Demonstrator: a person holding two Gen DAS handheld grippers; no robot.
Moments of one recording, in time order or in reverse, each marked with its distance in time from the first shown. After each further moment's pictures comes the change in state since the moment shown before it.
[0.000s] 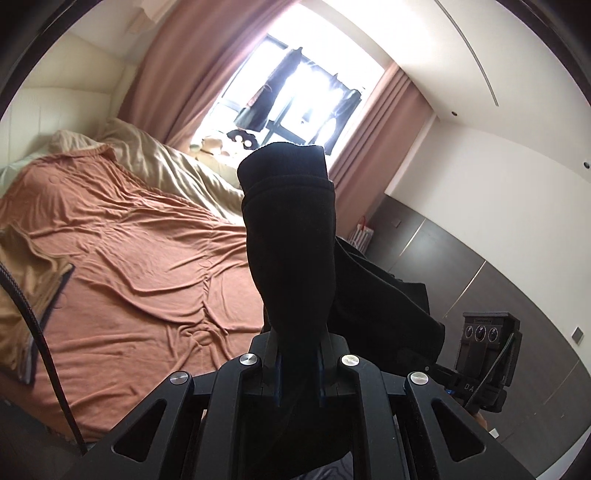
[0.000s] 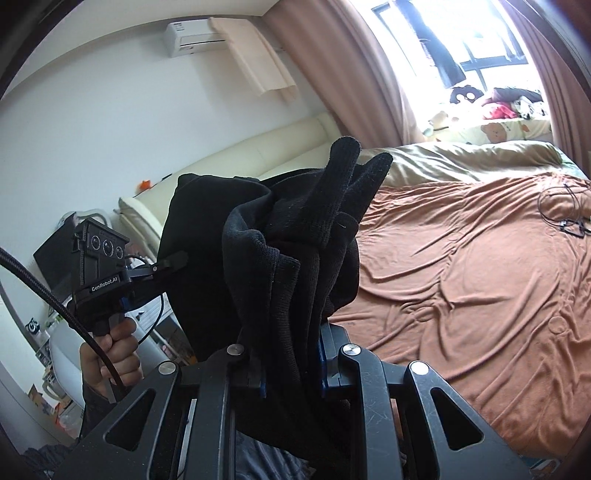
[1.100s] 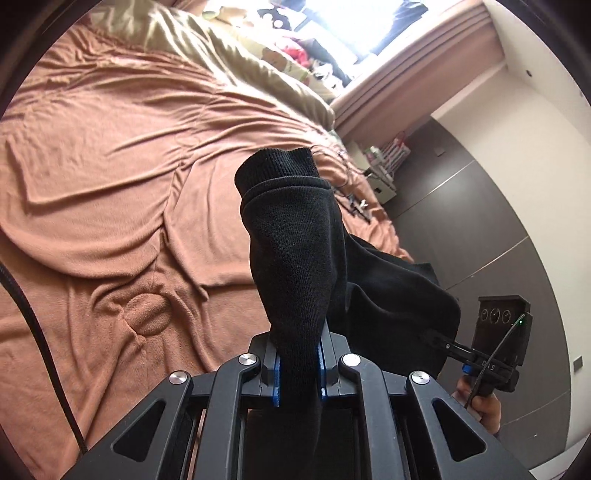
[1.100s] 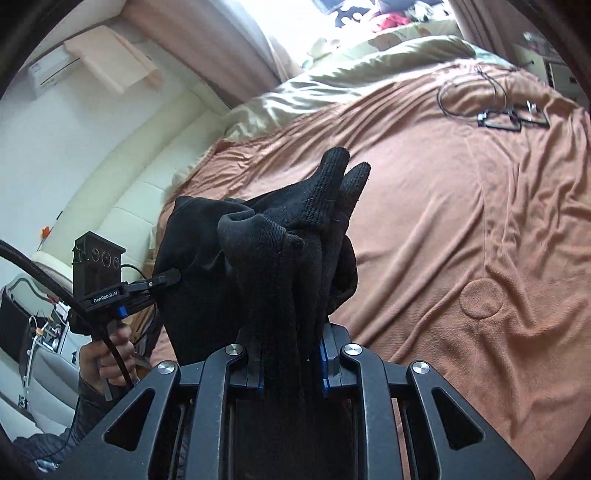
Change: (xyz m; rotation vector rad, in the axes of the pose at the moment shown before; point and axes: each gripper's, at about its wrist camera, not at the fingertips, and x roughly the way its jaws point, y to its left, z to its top) left arm 0.343 0.090 -0.040 -0.167 0.420 -0.022; right arm 0.121 -0.293 0.059 0.317 0.171 -0.201
